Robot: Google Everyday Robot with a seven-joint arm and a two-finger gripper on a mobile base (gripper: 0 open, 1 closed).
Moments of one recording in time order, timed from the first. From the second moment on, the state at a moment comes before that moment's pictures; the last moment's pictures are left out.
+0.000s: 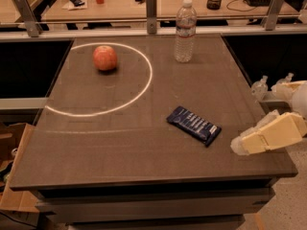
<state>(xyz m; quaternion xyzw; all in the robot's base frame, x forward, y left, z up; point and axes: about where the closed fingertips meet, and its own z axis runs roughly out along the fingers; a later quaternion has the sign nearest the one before) 0.398 -0.199 0.928 -0.37 0.85 0.15 0.34</state>
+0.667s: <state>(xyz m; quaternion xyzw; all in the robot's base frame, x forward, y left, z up) 0.409 -0.177 0.908 -0.38 0.85 0.13 0.36</state>
